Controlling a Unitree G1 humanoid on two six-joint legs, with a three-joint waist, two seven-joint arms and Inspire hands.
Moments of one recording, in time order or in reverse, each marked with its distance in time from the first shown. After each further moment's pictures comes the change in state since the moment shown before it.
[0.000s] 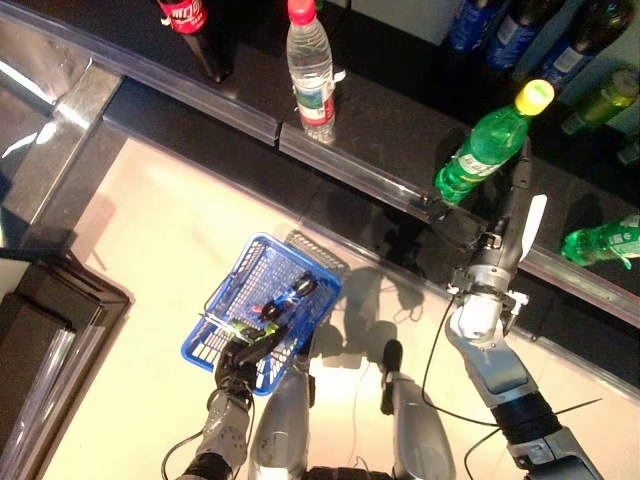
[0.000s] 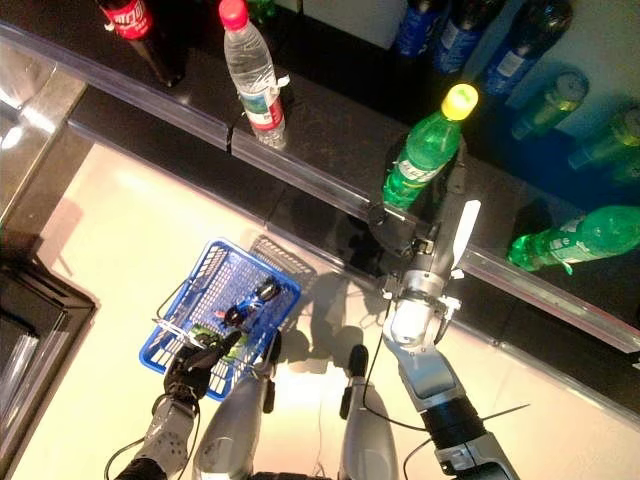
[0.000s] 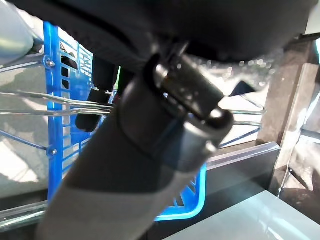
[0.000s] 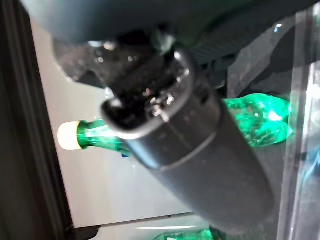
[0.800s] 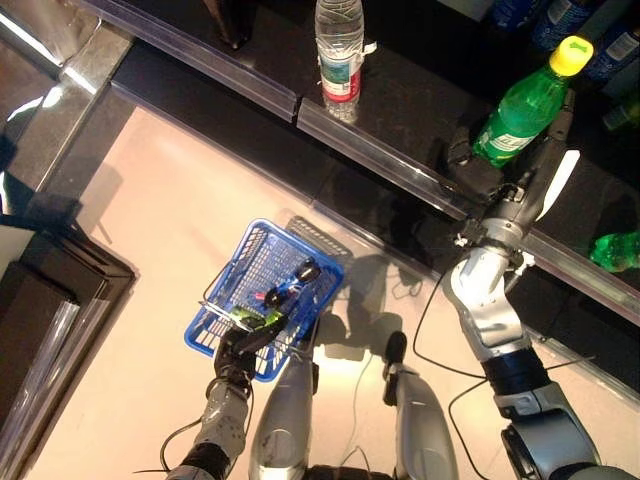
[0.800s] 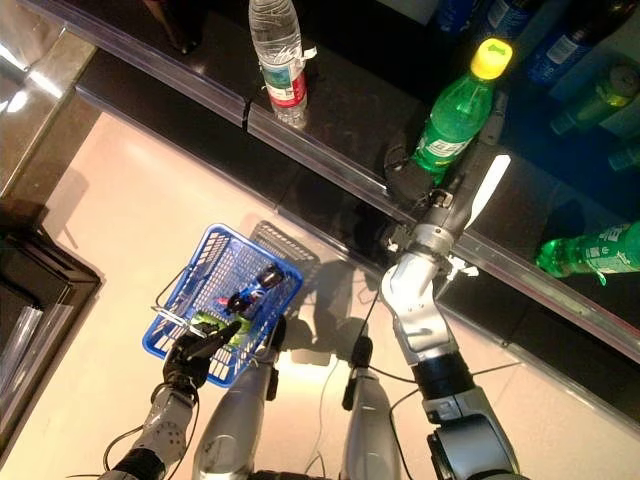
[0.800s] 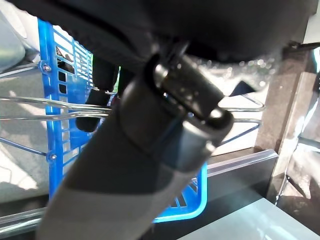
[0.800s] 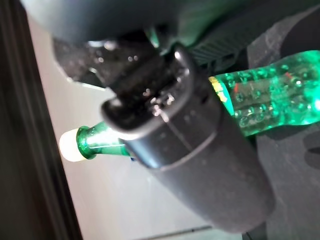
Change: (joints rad) left arm -0.036 0.015 -0.023 -0.006 0.000 0.002 0.003; right arm -0.231 0.029 -0.081 0.124 0.092 0.001 -0.079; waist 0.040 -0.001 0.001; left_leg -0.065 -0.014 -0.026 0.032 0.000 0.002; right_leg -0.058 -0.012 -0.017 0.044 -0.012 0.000
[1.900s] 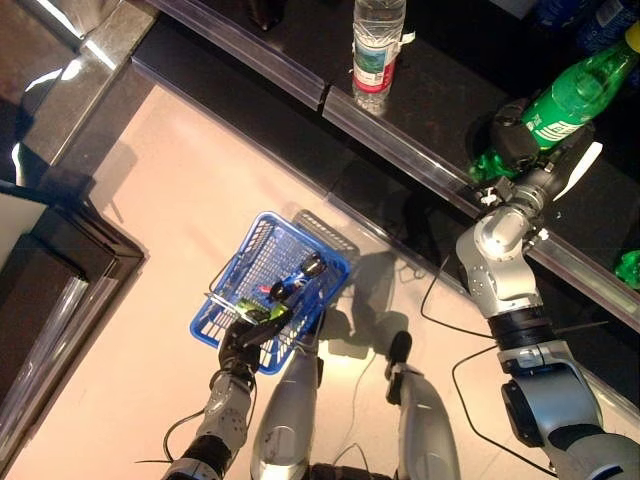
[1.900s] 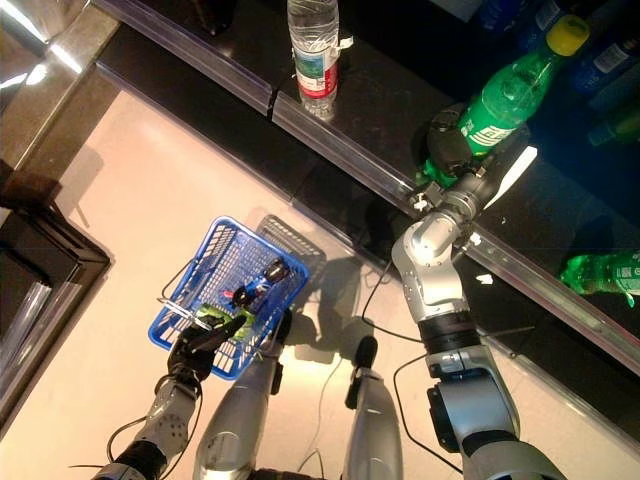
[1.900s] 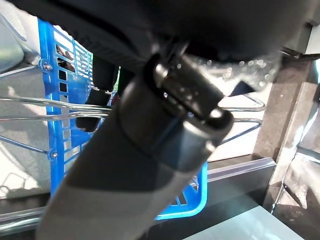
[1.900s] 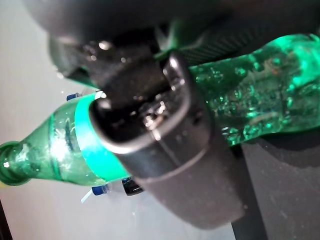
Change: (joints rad) left arm -0.028 0.007 -0.017 -0.014 -0.006 0.016 -0.001; right arm -0.182 -0.033 -0.044 0.201 0.221 0.000 -0.027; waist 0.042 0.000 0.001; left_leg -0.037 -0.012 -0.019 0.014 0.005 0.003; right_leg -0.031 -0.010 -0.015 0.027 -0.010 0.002
